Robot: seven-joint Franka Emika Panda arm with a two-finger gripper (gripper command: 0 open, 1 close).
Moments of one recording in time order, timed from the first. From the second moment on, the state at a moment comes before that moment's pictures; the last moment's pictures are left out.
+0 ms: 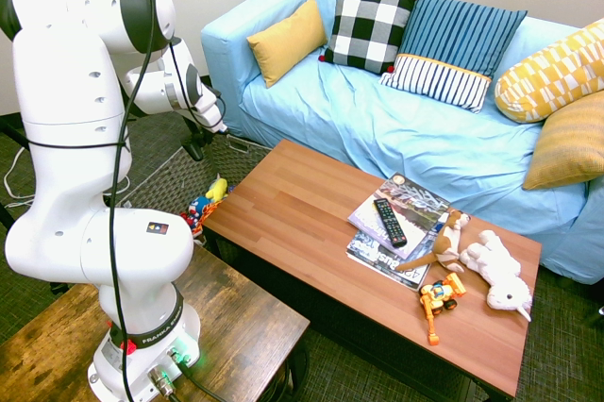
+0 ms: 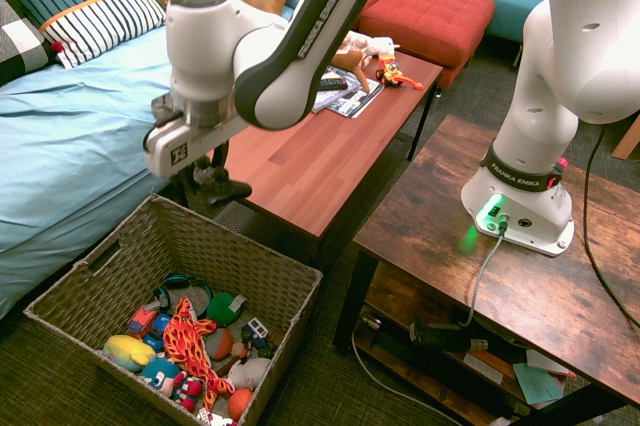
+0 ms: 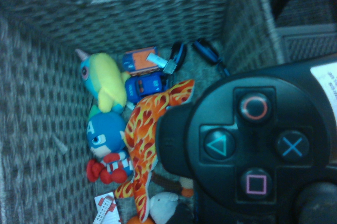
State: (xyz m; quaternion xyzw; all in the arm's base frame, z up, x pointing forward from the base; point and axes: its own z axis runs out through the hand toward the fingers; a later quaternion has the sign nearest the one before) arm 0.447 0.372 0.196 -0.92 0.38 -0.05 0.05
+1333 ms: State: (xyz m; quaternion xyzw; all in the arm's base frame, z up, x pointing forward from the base) arm 0.454 0.419 0.055 -0.93 0.37 0.01 0.02
